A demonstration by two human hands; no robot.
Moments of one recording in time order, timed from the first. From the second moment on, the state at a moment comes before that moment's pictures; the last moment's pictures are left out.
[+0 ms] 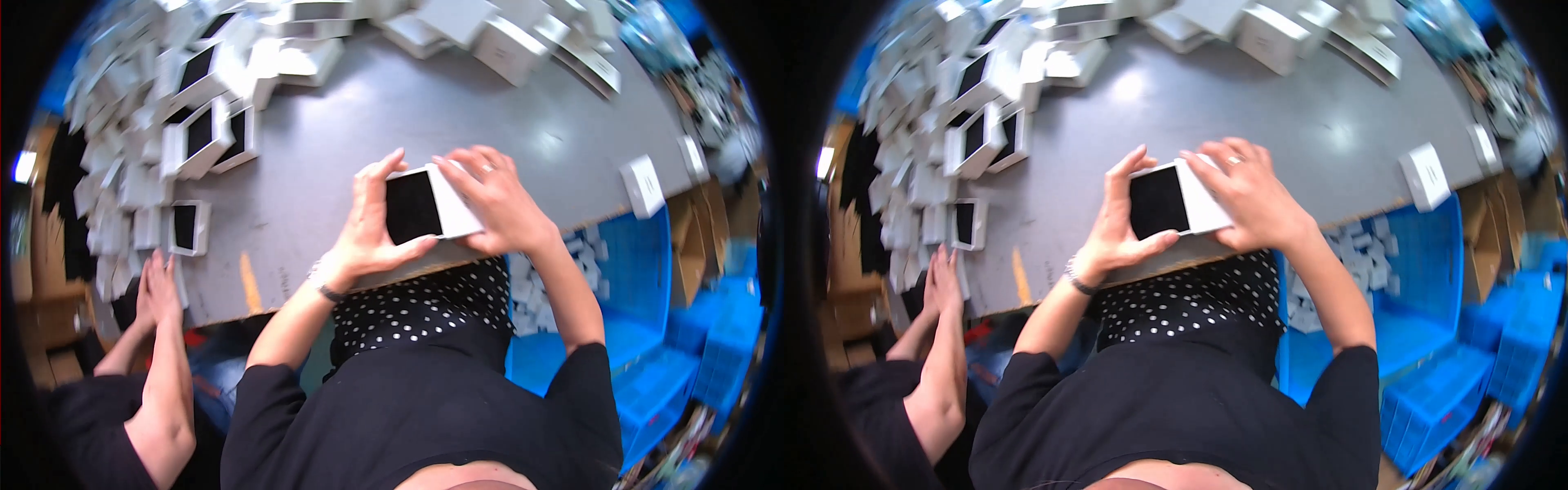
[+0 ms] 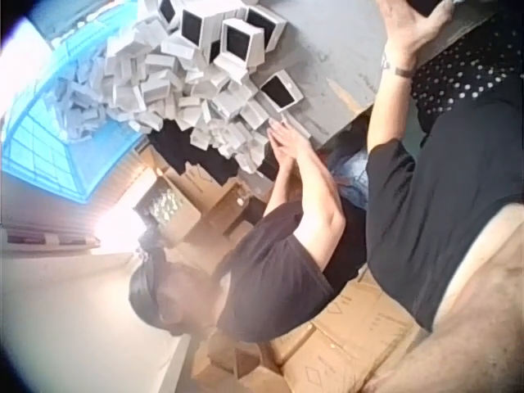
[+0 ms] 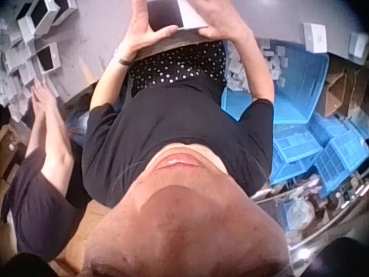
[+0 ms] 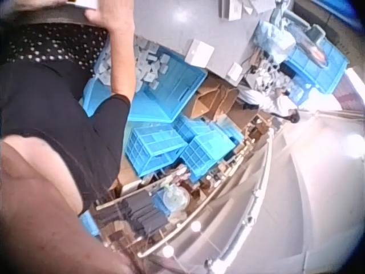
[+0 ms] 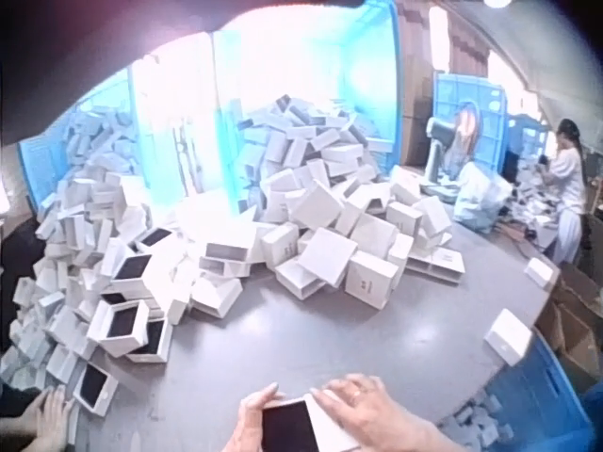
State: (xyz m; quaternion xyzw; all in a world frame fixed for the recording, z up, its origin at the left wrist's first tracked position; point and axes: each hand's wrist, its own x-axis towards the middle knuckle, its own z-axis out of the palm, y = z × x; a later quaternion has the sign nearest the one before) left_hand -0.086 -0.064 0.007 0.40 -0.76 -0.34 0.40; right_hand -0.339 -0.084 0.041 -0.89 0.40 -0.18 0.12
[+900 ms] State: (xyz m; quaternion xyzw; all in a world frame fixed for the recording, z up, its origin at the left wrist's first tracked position) left_hand -0.116 -0.076 -0.005 0.46 -0.69 -0.37 0.43; right_hand -0.350 -0.086 0.044 -0.91 0.37 -0.16 0.12
